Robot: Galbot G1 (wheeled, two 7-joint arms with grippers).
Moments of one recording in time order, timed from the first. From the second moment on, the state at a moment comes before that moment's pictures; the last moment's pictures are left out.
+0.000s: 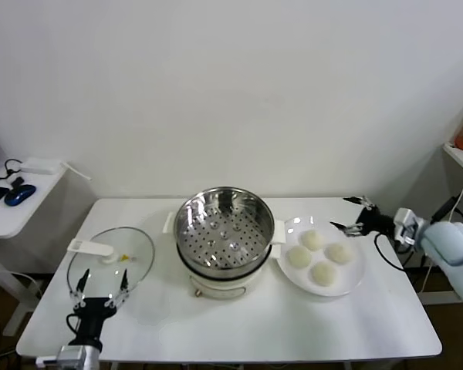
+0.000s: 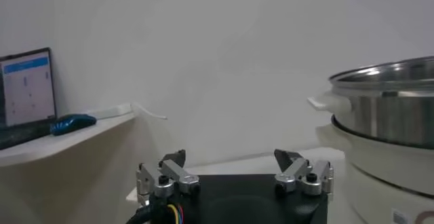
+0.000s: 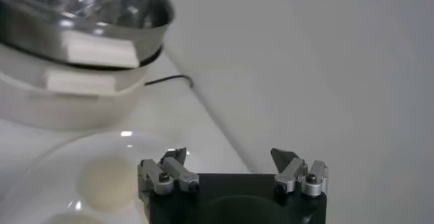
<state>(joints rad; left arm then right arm) 1.63 -1.45 -0.74 -1.95 -0.02 -0.10 0.01 -0.37 0.60 -0.23 1.27 0.23 0.00 -0.83</state>
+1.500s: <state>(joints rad) 1.60 -1.43 -0.76 -1.94 -0.03 -0.07 0.00 0.12 1.12 -0.88 0.53 -0.09 0.14 -1.17</state>
